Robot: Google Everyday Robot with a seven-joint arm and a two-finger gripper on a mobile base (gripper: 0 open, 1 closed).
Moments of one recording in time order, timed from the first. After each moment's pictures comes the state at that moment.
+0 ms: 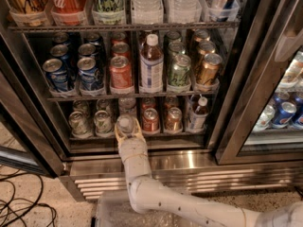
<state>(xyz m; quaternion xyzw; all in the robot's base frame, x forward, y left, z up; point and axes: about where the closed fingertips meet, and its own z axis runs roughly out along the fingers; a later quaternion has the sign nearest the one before) 0.627 0.063 0.650 -0.11 0.66 0.03 0.74</state>
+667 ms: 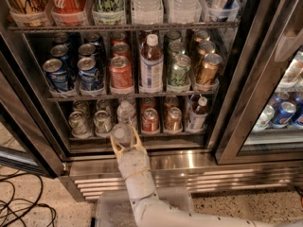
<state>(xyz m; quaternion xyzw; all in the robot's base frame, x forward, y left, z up) 0.568 0.062 0.689 -0.15 0.59 0.02 0.80</state>
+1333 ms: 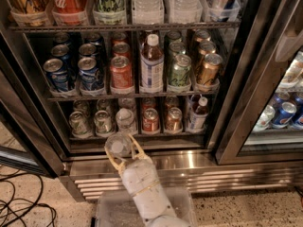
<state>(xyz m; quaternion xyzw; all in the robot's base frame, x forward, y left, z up) 0.493 0.063 0.741 -0.21 0.53 0.06 0.82</state>
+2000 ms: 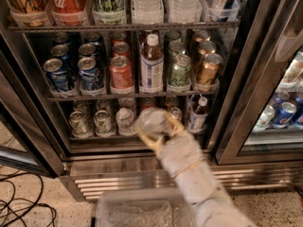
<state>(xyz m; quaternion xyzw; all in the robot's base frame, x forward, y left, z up) 0.489 -0.029 0.835 -0.22 0.55 0.08 0.80</state>
